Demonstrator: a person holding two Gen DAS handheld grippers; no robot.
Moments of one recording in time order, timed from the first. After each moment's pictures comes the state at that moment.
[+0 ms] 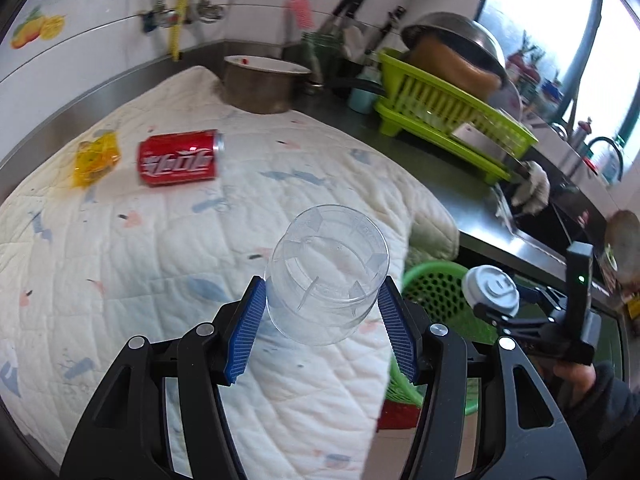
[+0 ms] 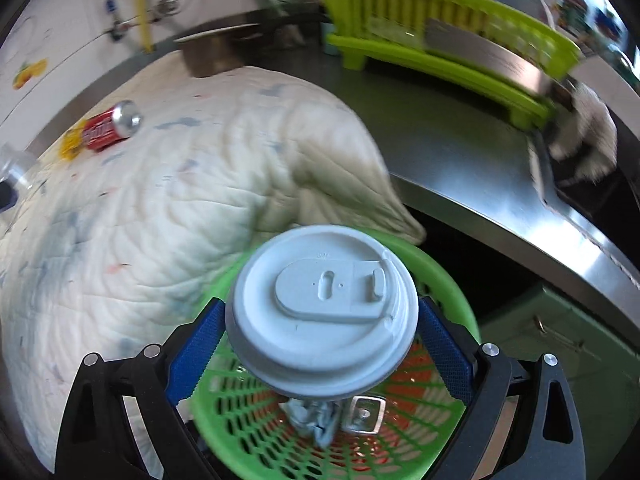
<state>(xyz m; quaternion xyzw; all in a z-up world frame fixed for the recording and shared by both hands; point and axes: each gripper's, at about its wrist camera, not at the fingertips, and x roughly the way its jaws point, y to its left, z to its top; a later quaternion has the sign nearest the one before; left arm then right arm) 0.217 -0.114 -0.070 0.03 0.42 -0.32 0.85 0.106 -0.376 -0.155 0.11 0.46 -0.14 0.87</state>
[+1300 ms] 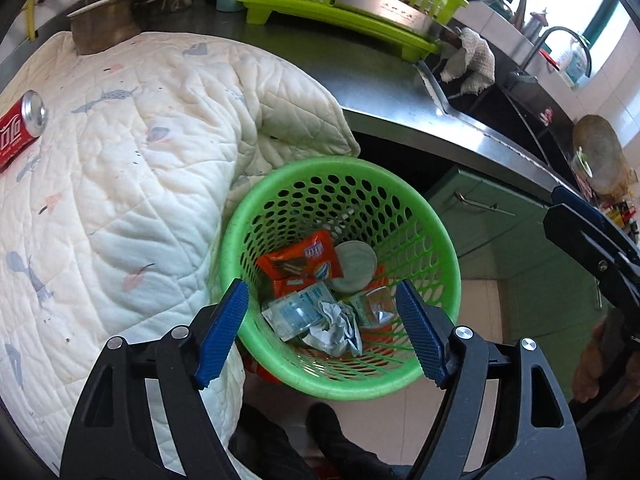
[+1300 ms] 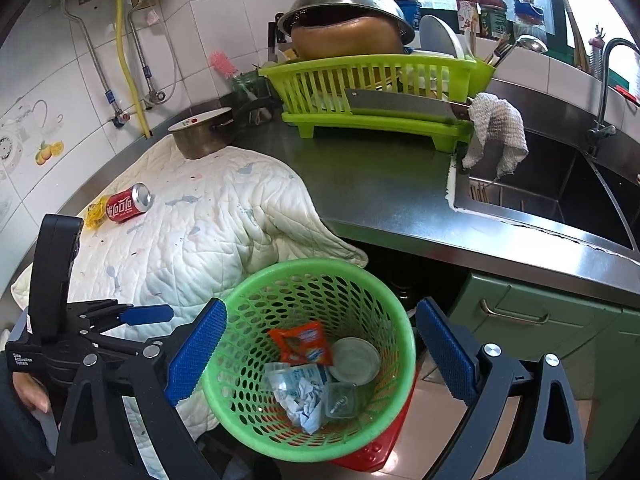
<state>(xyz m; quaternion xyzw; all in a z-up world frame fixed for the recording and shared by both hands) 0.146 -0.264 -0.142 0.11 0.51 -0.41 0.75 0.004 -0.403 -0.084 0.17 0.35 -0.16 0.91</state>
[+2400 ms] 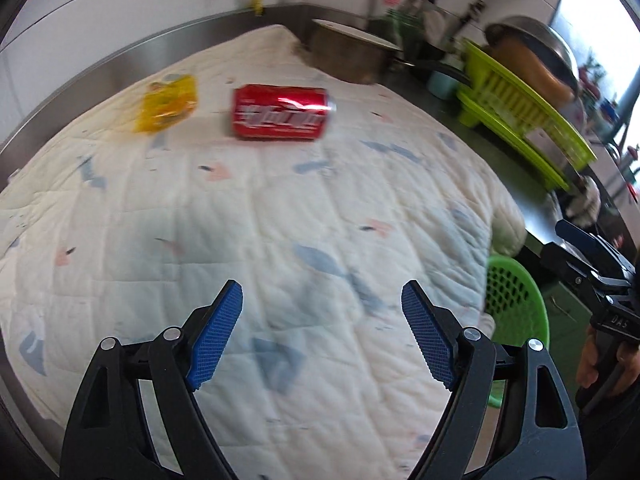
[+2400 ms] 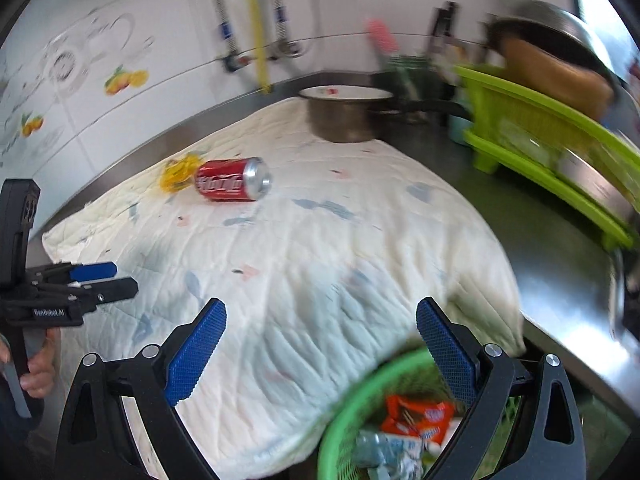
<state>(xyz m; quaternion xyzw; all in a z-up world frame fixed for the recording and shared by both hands) 0.269 -0.032 -0.099 0.01 0.48 -0.21 0.85 0.194 -0.277 -0.078 0.07 0.38 0.02 0.92</state>
